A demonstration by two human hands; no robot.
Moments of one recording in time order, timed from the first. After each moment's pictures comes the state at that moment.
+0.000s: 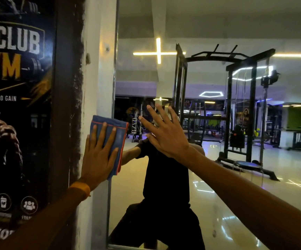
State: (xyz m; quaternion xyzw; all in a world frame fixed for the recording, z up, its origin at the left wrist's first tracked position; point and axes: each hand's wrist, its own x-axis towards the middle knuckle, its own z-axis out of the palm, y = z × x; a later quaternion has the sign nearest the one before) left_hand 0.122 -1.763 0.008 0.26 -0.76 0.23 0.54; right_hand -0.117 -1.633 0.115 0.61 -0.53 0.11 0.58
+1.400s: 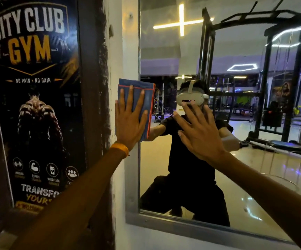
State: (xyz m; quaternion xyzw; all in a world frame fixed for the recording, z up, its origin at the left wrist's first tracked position) left_hand 0.106 -1.764 0.042 0.31 -0.72 0.21 0.59; right_hand -0.118 -1.617 0.032 0.60 -0.56 0.17 0.55
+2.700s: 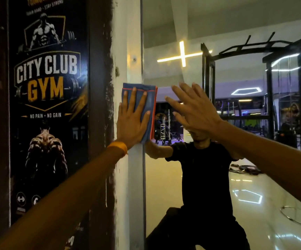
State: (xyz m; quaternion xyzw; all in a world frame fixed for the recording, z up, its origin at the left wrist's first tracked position) left_hand 0.118 -1.772 0.150 0.27 -0.73 0.26 0.57; right_hand -0.097 -1.638 0.197 0.62 -0.52 0.12 0.58
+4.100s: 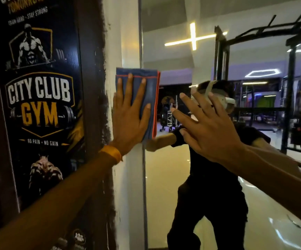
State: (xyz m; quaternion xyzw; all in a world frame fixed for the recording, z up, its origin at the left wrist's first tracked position) left_hand 0.112 -1.773 0.326 0.28 -0.71 0.26 0.59; right_hand -0.110 -1.658 0.318 0.61 -0.45 0.20 0.63
